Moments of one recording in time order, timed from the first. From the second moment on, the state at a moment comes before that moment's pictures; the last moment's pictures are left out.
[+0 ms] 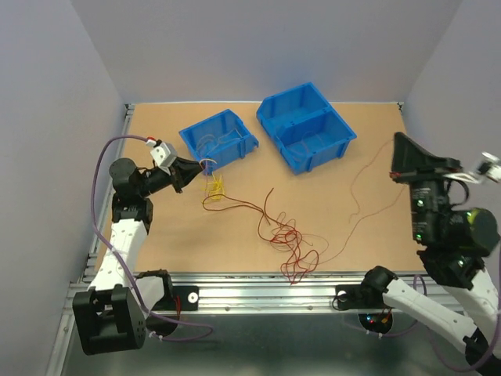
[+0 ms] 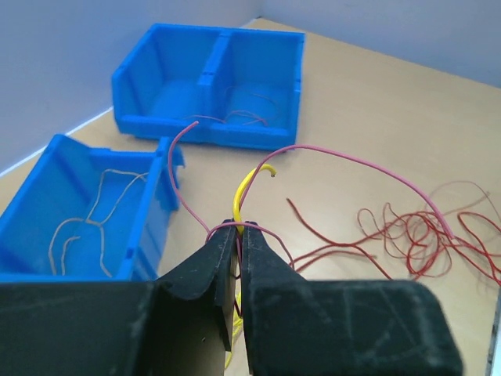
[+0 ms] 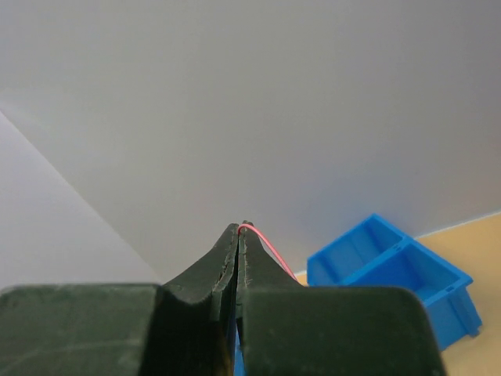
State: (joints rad) left arm 0.10 1.00 0.62 0.40 1.06 -0.03; right arm 0.73 0.46 0.99 0.11 0.67 0.29
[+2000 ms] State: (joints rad) left arm -0.75 1.81 1.04 0.92 1.01 -0.32; right arm 0.73 1.07 1.22 -0.03 0.17 0.39
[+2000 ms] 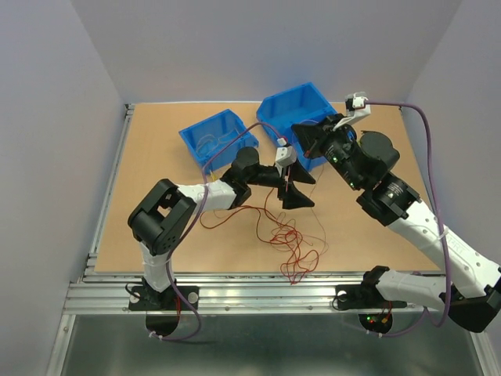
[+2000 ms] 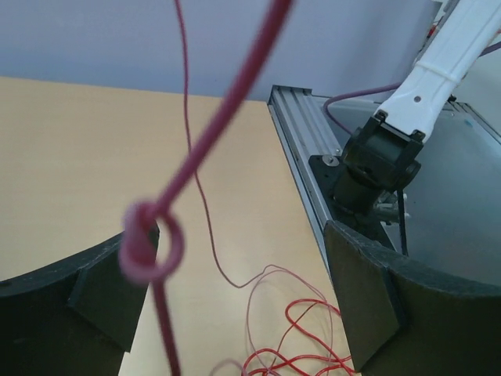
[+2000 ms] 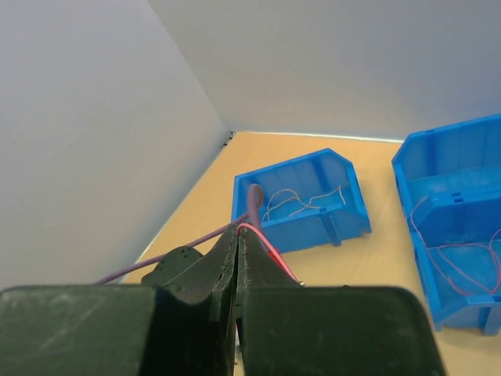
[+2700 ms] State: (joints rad) left arm -0.80 1.89 1.10 0.78 0.91 -0.26; right arm 0.73 1.02 1.20 0.02 0.12 0.45
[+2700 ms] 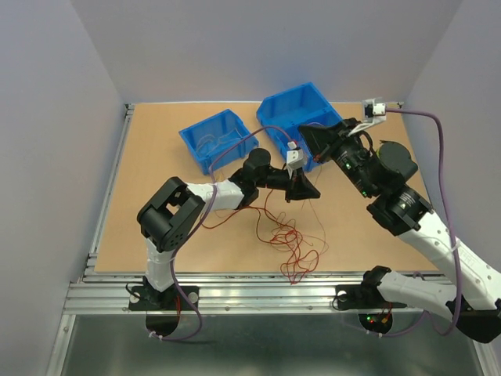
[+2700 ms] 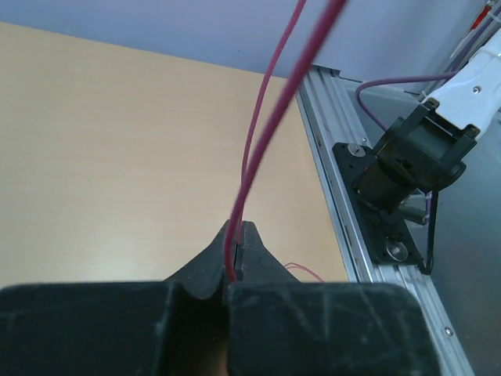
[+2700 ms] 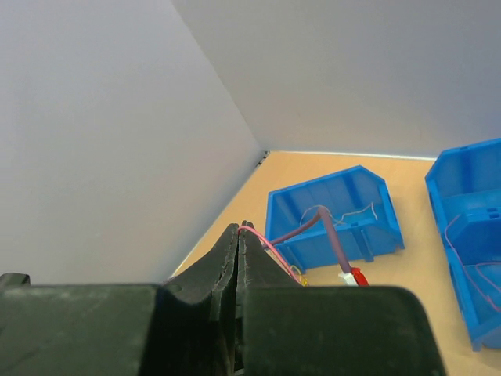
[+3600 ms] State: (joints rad) left arm -0.58 1.61 1.31 0.13 0.94 -0.05; right arm 0.73 0.78 0.63 0.09 0.50 0.37
